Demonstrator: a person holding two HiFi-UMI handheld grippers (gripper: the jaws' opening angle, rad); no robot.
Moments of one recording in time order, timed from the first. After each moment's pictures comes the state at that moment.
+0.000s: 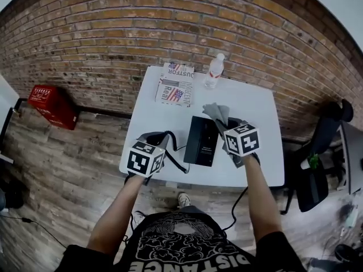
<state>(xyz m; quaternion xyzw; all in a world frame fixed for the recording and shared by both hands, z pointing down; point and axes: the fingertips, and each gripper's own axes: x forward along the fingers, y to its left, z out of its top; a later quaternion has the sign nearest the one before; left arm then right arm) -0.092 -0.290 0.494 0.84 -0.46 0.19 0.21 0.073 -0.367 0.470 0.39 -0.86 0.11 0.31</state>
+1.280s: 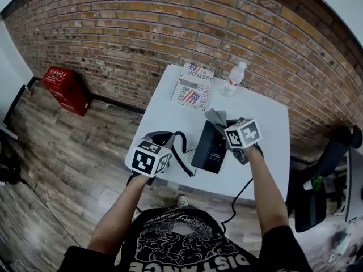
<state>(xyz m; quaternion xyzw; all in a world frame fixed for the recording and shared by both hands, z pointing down) -0.113 -0.289 0.496 0.81 -0.51 0.17 0.22 0.023 -0.387 0.520 0.26 -0.87 0.14 0.39</state>
